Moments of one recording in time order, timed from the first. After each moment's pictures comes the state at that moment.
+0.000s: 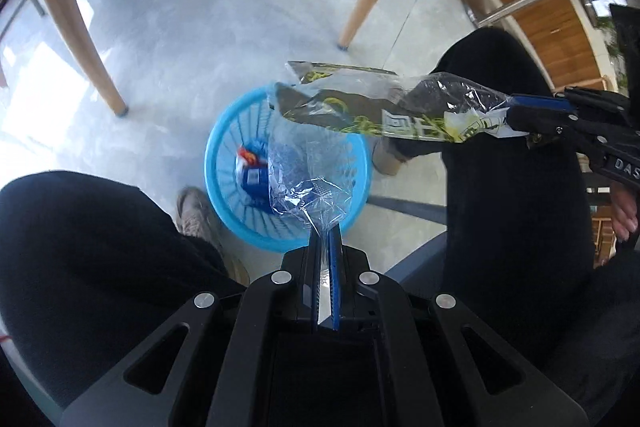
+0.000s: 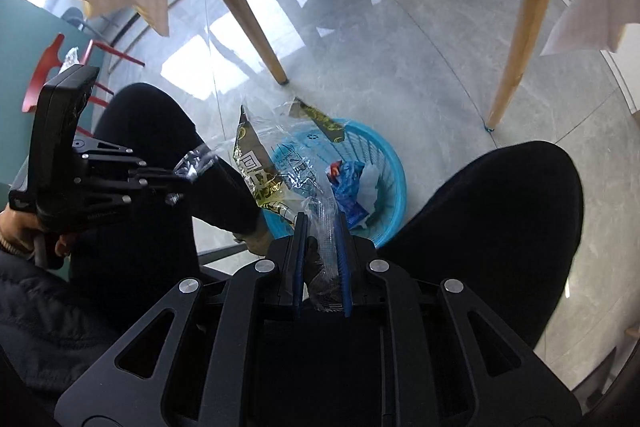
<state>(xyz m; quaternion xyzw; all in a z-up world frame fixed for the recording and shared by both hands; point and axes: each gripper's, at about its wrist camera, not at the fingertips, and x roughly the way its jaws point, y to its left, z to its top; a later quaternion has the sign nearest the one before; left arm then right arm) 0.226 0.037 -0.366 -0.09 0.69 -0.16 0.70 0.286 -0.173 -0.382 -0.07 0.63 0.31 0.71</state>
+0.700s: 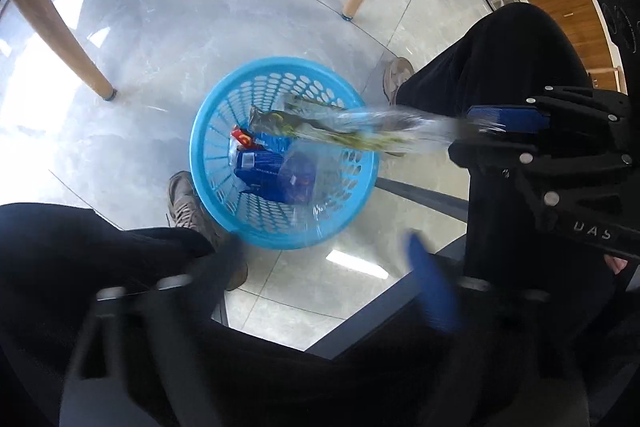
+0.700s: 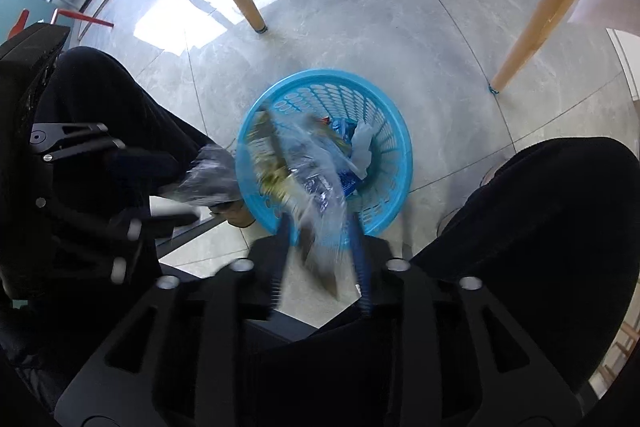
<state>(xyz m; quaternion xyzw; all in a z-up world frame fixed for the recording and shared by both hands) 0.248 0.017 -0.392 -0.08 0.72 -0.16 0.67 0.294 -0.137 -0.447 -0.12 0.69 0.27 0.66</state>
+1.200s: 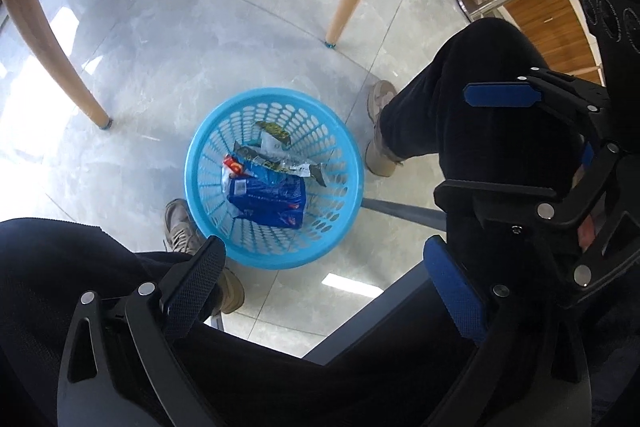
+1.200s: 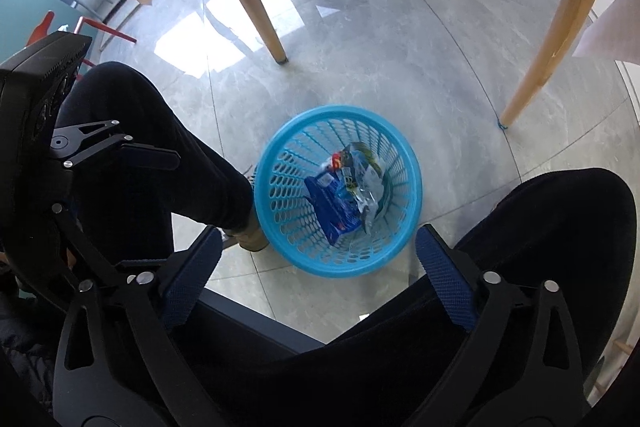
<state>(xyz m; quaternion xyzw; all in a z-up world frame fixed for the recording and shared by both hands) 0.244 0.012 -0.376 -0.08 0.68 -0.18 0.71 0.291 -0.139 -0.422 -0.09 0.64 0.31 0.70</state>
